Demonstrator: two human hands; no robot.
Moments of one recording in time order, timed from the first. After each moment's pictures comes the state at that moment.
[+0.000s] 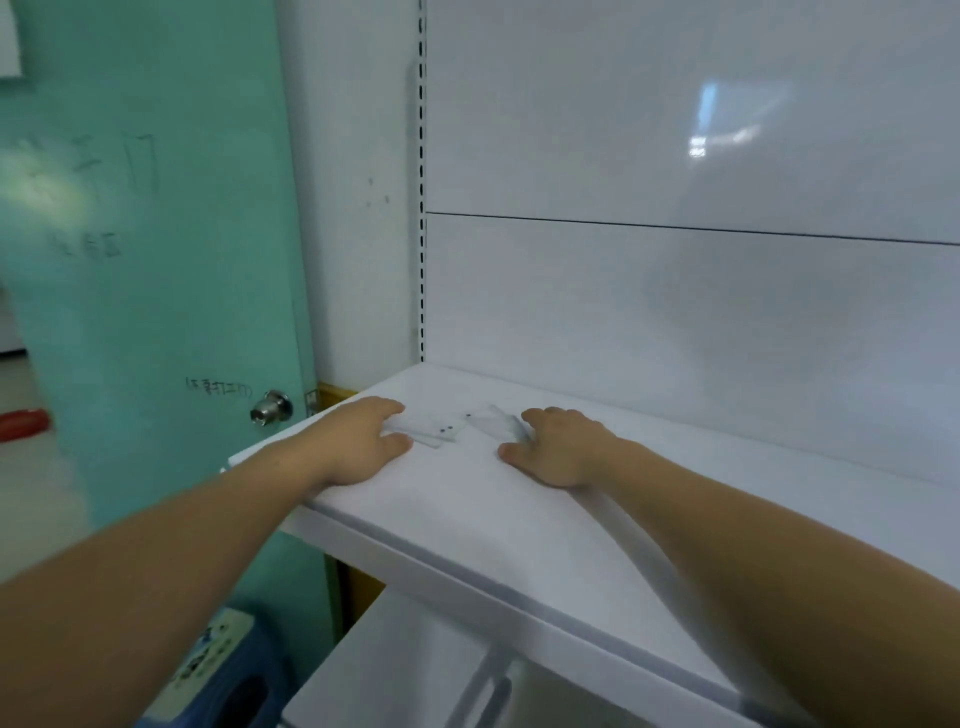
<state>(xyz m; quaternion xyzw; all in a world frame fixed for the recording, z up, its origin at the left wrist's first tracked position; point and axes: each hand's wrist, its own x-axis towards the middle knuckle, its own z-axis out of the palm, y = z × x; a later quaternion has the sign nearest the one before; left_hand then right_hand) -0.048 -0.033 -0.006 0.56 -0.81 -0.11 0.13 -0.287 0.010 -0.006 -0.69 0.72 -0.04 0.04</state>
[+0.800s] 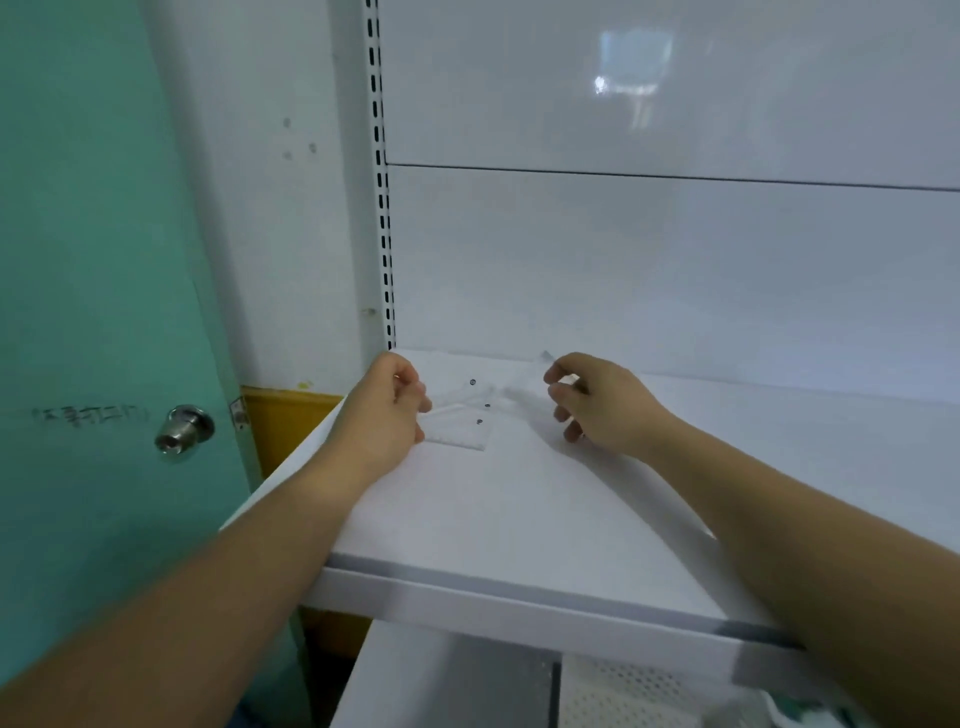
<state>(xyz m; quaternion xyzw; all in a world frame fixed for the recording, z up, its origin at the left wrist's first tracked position) -0.050 -0.108 -0.022 0.38 -0.73 -0.37 0.43 -0.255 -0.006 -0.002 -0.53 0.74 -0.37 0.14</state>
